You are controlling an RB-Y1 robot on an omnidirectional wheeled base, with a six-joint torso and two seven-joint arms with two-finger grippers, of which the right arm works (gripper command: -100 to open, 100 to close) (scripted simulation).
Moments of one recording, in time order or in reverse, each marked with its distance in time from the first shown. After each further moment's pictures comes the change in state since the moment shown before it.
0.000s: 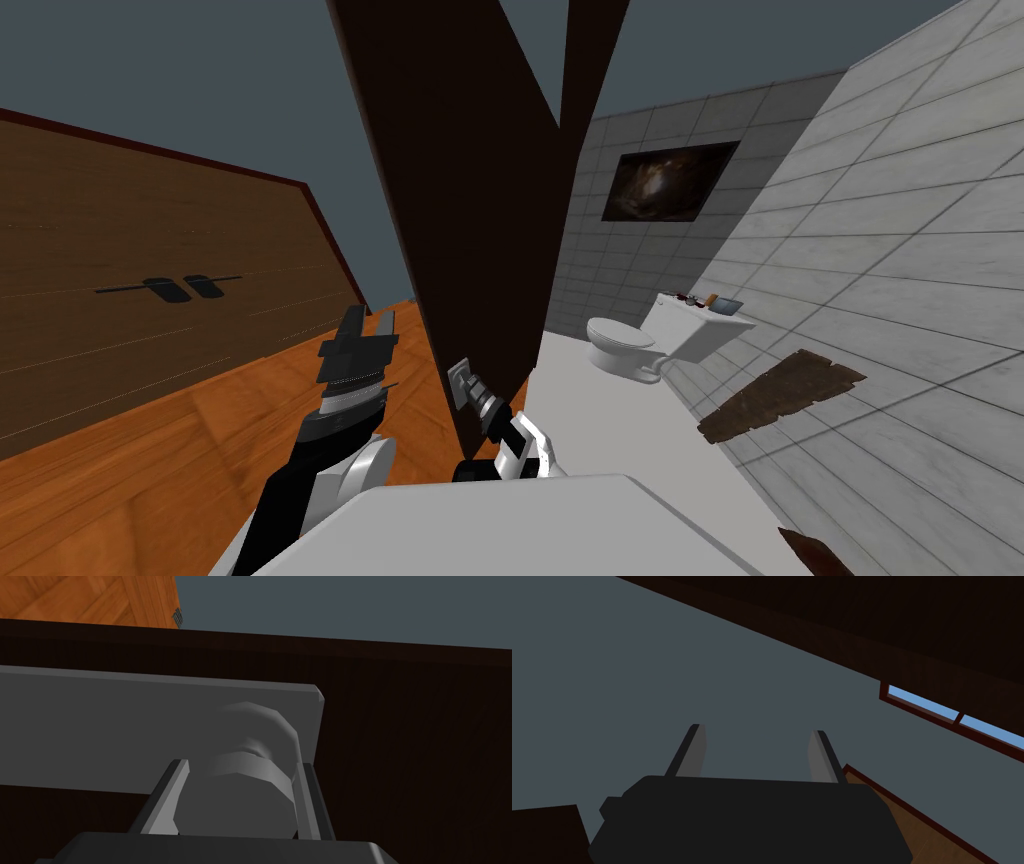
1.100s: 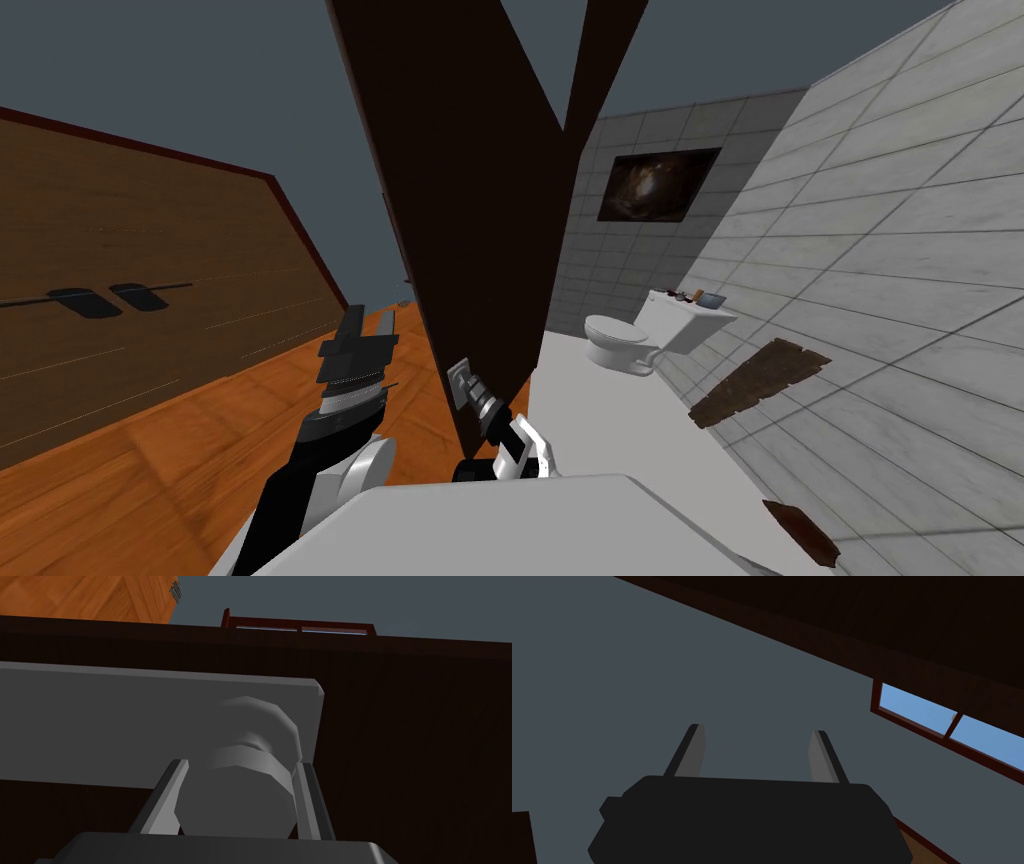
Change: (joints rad) arm 0.042 0.022 -0.030 -0.023 0.056 0.018 -0.013
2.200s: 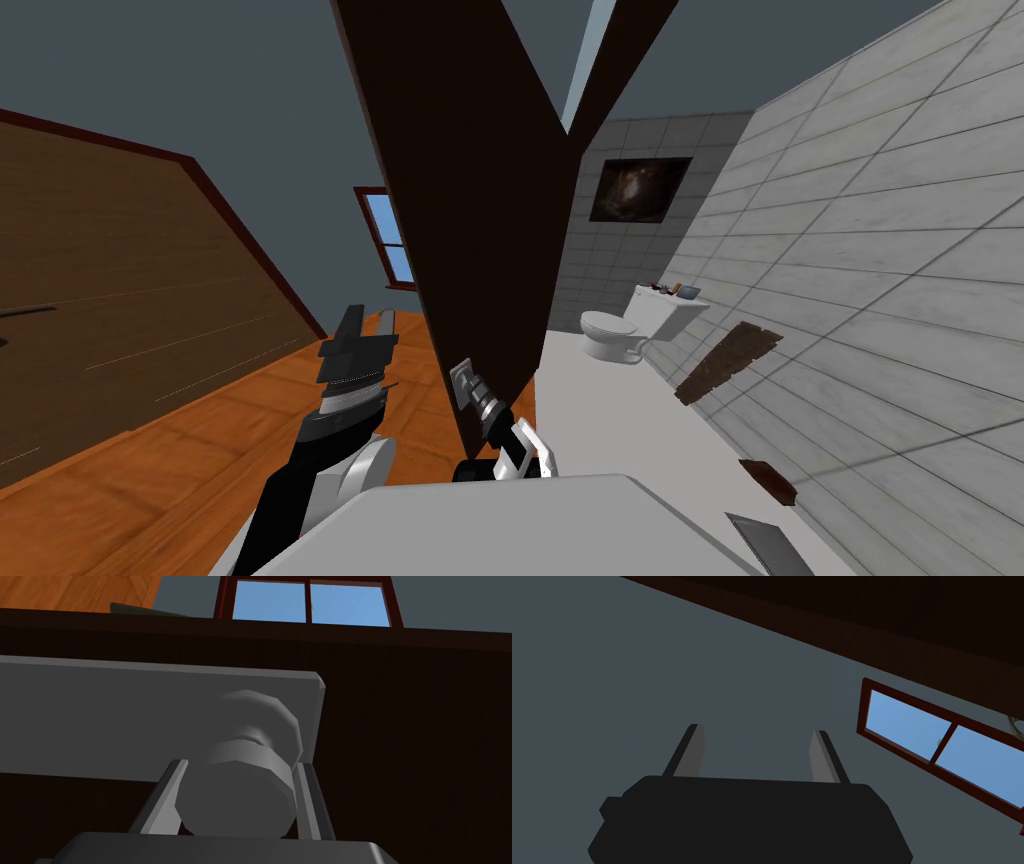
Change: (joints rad) arm 0.064 0.015 -0.042 -0.044 0.063 0.024 -0.009
